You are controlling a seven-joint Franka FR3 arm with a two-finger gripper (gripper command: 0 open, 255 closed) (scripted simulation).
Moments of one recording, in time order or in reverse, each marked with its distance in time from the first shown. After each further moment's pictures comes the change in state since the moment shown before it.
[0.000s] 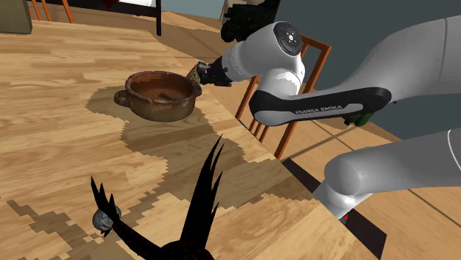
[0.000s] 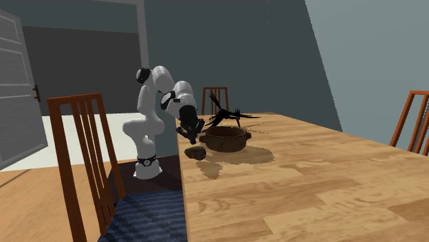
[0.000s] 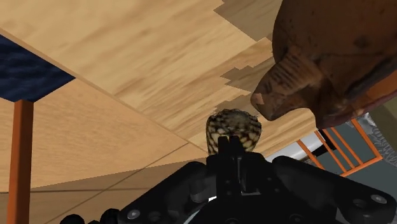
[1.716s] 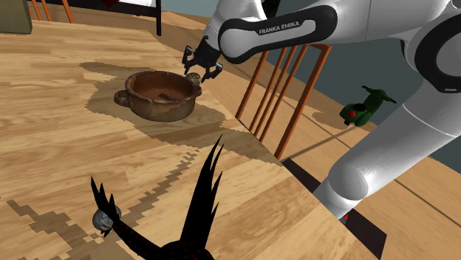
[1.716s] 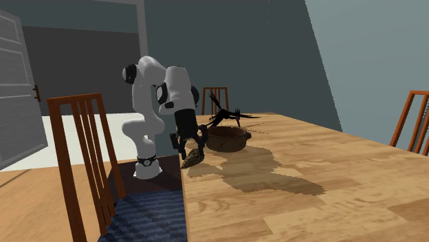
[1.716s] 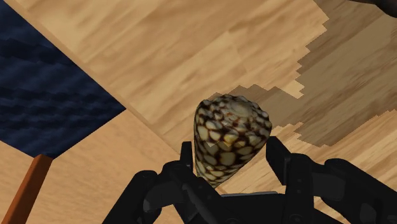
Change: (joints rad) arm 0.177 0.471 -0.285 0.480 0.224 -0.452 -0.292
